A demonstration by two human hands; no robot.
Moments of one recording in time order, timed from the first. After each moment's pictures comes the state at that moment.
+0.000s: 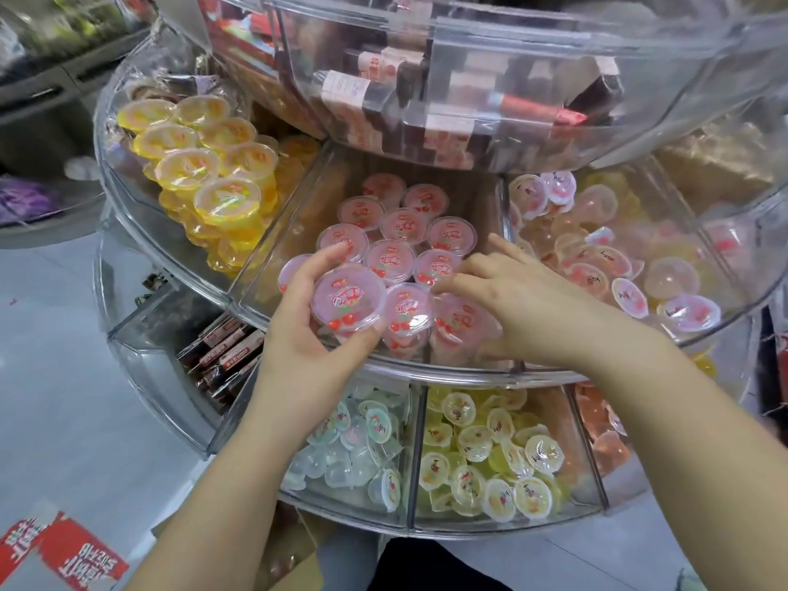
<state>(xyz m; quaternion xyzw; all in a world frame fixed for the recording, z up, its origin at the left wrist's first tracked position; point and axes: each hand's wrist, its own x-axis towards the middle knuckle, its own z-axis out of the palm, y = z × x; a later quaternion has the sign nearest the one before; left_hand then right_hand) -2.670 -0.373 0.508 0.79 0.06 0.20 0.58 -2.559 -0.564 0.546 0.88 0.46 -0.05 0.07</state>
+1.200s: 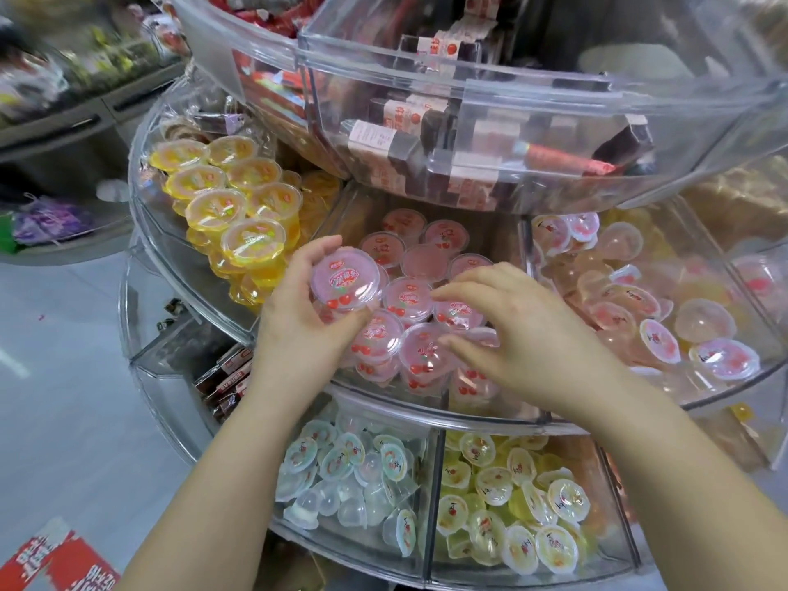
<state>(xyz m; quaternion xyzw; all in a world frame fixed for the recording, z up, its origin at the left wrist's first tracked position) -2.626 -0.337 0.515 0.80 0.12 0.22 0.55 -2.570 -0.535 0.562 0.90 0.39 0.01 -0.19</state>
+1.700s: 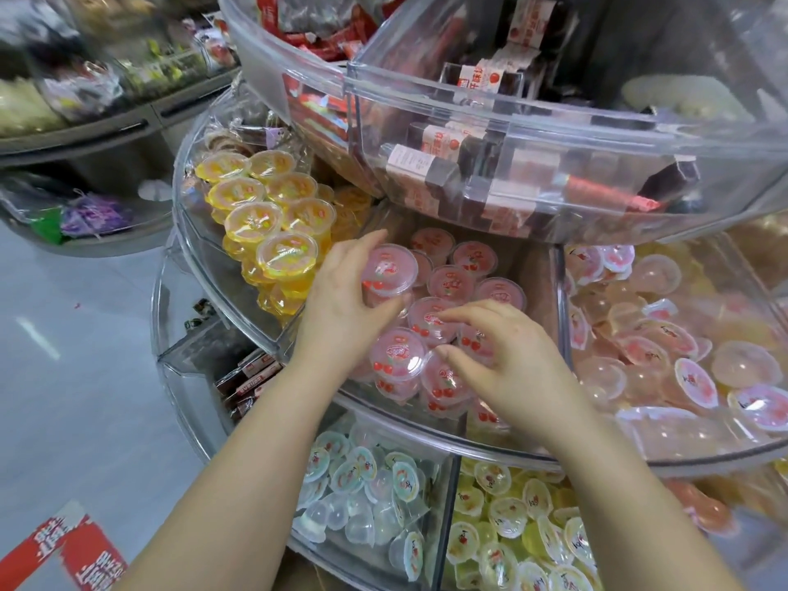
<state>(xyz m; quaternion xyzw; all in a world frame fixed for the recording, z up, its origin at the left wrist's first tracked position) -2.589 -0.332 0.521 0.90 0.10 0.22 0.36 -2.564 -0.514 0.531 0.90 0.33 -0.02 -0.28</state>
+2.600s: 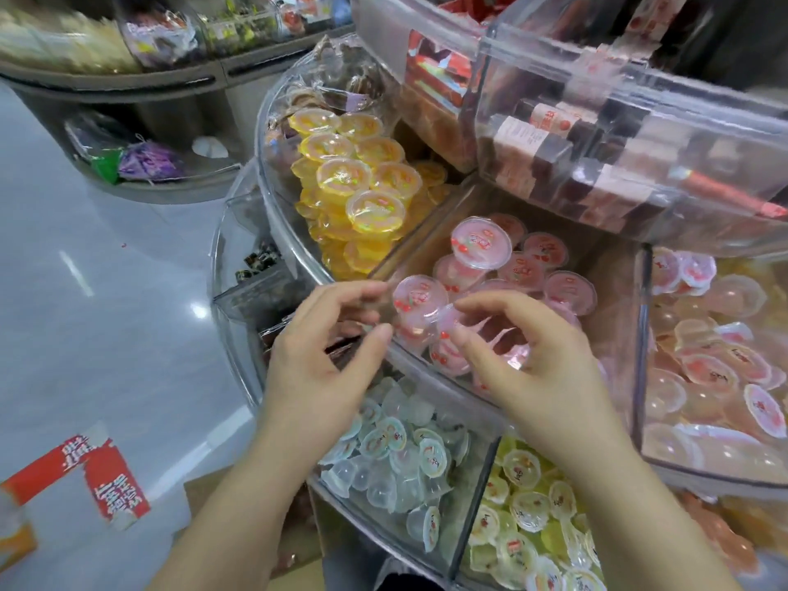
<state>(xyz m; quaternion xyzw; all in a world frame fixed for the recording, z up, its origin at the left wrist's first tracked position) -2.706 -0.321 0.511 0.79 0.13 0.32 0.51 -2.618 -0.477 0.551 0.82 0.33 -0.04 -0.46</state>
